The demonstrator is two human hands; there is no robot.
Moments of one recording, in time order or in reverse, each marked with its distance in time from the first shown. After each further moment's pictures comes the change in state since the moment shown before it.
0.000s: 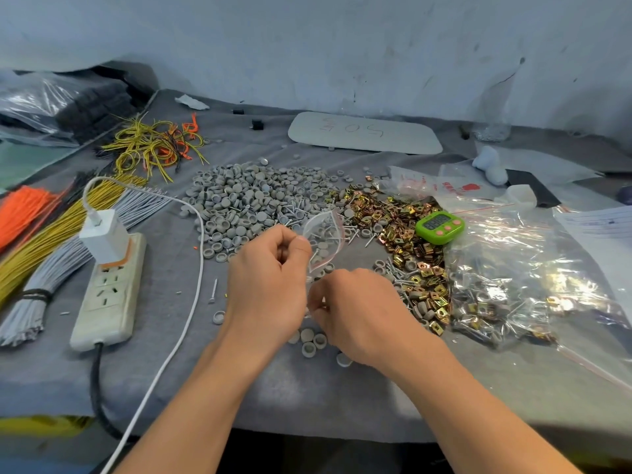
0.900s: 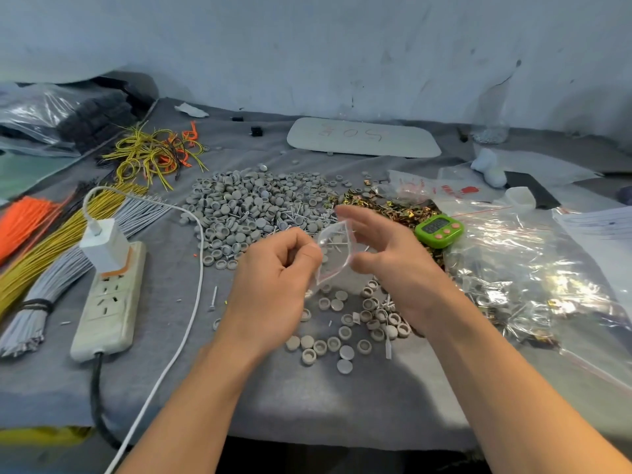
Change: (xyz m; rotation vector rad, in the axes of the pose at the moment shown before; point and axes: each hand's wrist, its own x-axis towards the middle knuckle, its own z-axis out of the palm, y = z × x) left_hand 0.005 0.002 -0.006 -0.158 -0.250 0.141; right_hand 0.018 0.045 -0.026 1.117 0.116 0.224
